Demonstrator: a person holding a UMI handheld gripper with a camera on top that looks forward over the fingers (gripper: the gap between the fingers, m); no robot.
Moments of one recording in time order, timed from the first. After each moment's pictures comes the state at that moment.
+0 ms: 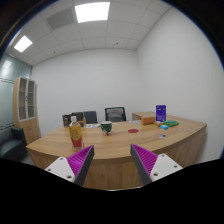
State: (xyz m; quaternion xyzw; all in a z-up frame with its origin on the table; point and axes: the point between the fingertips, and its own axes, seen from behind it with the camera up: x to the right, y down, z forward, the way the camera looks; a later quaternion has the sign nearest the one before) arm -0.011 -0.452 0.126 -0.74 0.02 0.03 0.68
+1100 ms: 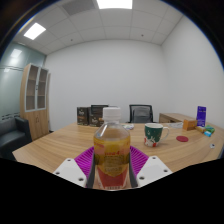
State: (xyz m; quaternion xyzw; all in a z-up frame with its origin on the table) arm -0.213 -0.172 0.080 -0.74 -0.08 0.07 0.67
